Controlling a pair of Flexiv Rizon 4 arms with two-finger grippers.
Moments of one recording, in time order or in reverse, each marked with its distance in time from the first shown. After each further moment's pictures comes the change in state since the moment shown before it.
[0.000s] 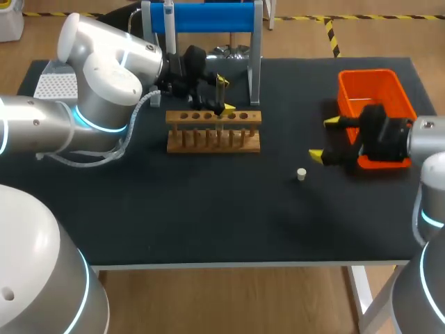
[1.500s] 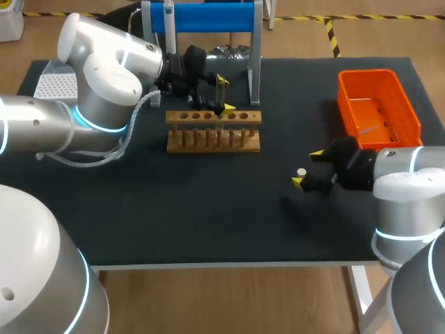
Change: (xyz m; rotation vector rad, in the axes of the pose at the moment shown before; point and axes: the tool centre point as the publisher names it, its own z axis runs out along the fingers) left arm 0.000 0.000 0.000 0.000 0.000 0.000; right arm 0.017 -0.080 0.060 0.128 -0.052 0.130
